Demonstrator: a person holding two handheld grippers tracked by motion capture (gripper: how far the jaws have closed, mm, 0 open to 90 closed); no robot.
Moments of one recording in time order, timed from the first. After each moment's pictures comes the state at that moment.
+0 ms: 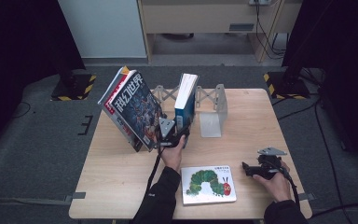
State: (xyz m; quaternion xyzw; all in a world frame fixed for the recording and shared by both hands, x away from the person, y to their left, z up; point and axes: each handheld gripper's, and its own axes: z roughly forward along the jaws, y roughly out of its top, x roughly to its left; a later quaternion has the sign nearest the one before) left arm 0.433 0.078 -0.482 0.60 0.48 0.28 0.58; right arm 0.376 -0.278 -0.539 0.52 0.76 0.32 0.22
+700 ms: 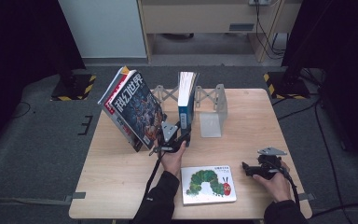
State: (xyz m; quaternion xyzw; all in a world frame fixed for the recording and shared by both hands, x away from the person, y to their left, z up) left arm 0.425 0.069 -0.485 0.63 0.47 0.28 0.55; right arm 0.376 -0.278 -0.539 0.52 0.76 0.32 0.22
